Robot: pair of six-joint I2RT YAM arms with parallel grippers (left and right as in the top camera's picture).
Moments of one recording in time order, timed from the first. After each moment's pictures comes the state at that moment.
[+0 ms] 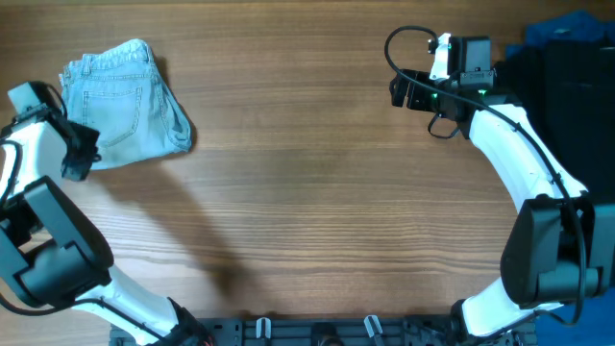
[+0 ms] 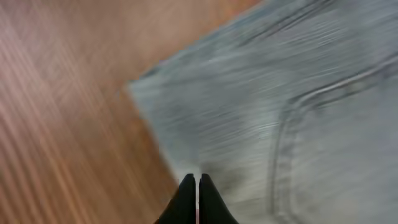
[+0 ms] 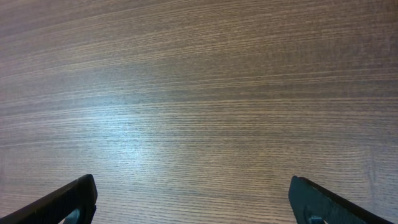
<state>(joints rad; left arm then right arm) 0.52 1.92 1.32 -0.68 -0.11 -0.72 0.07 1.77 1.25 -0.40 -0.16 0.21</state>
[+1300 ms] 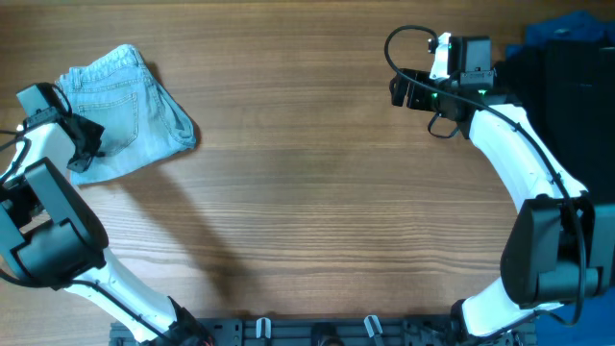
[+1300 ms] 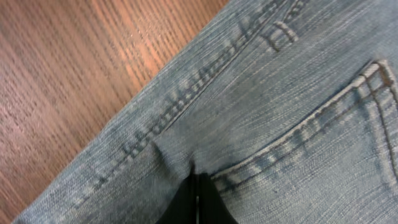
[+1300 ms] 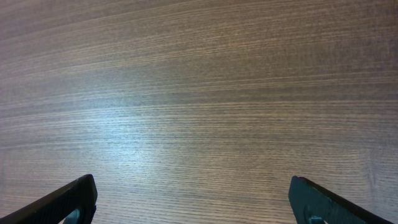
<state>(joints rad) 0.52 2.03 1.30 -0.41 -0.07 -0.62 0.07 1.77 1.25 -0.39 -0.16 0.21</state>
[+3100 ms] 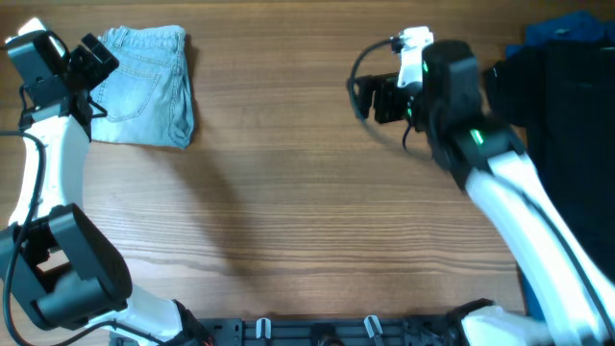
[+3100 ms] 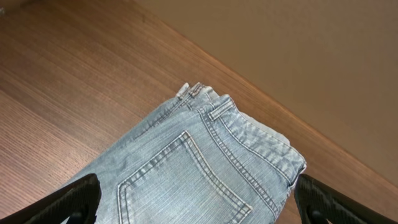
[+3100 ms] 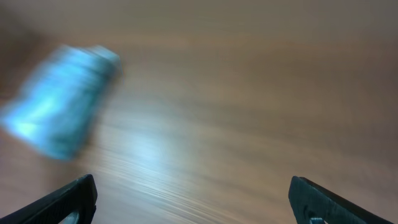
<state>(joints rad) 0.37 1.76 1.32 -0.15 0.03 -0.34 0.35 1.35 1.22 -0.42 -0.15 0.21</state>
